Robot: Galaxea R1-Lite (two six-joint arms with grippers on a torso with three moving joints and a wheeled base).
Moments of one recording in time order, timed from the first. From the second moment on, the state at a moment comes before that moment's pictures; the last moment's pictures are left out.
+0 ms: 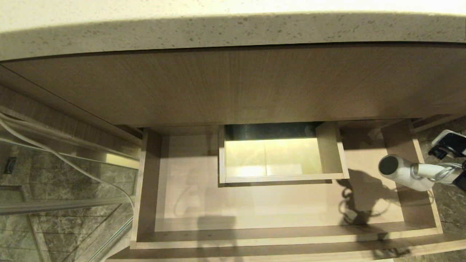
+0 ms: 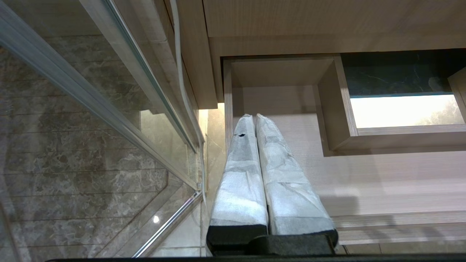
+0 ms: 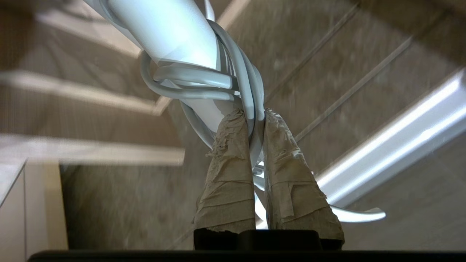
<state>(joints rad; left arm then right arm) 0.00 0.00 0.00 -0.23 0.00 -0.01 -0.29 1.44 -0.76 -0.15 -0.31 -1.00</state>
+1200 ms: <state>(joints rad) 0.00 0.00 0.00 -0.23 0.00 -0.01 -0.22 1.75 -0.94 -0.43 -0.31 -1.00</state>
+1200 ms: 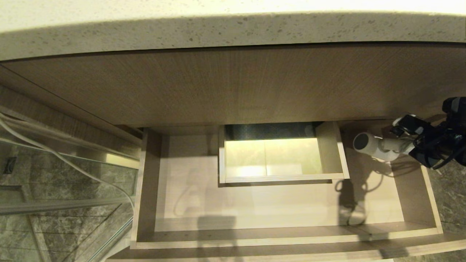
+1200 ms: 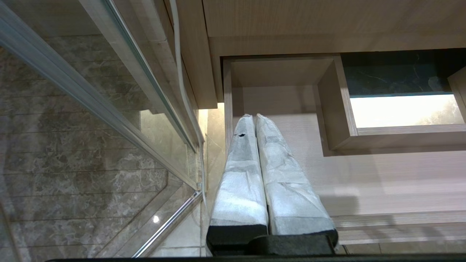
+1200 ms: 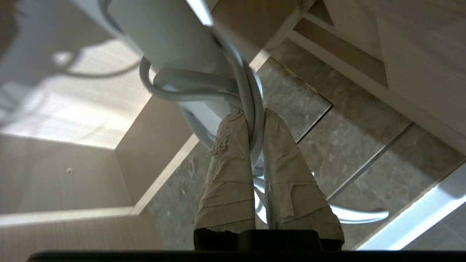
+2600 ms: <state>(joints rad) 0.00 0.00 0.00 -0.23 0.00 -0.01 -0.22 1.95 -1.00 -0.61 -0.31 -1.00</state>
